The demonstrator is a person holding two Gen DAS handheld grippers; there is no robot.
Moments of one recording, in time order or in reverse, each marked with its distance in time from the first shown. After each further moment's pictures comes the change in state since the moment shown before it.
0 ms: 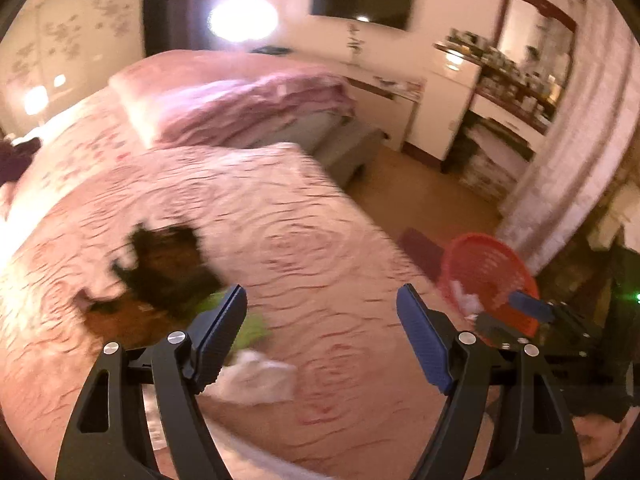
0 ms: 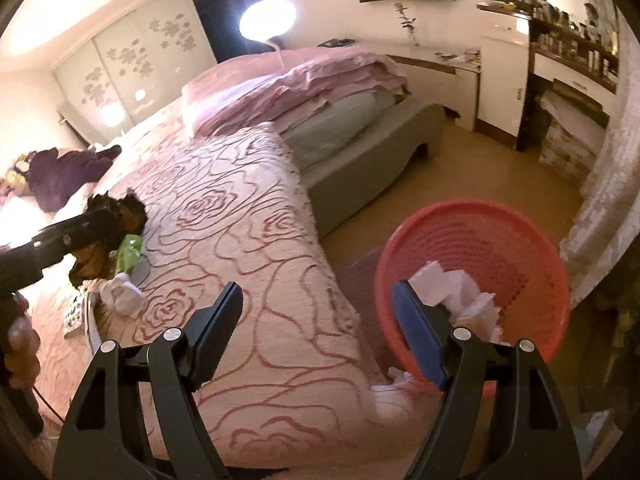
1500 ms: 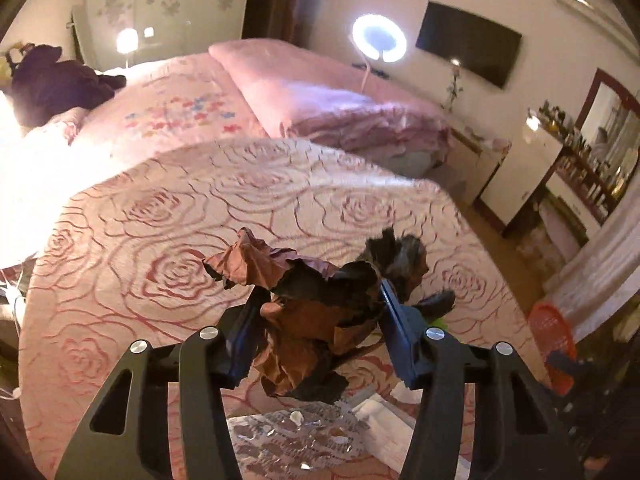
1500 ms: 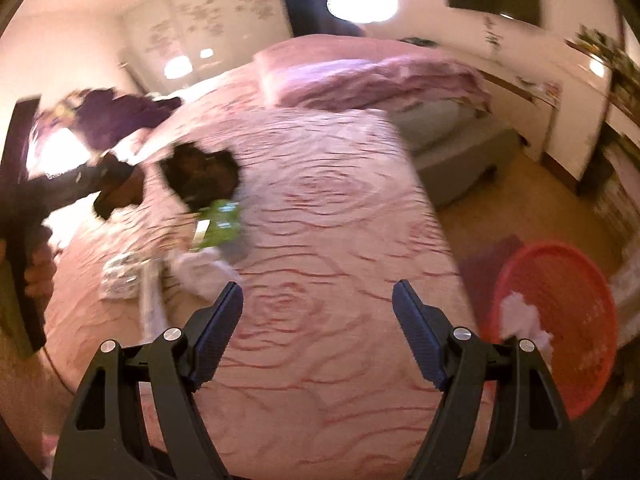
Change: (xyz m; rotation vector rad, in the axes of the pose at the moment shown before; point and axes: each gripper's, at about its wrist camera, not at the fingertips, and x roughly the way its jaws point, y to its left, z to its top) left arm -0.036 0.158 -0.009 -0.286 -0.078 0.136; right arm 0.014 0.098 0.001 -0.243 0.056 0.171
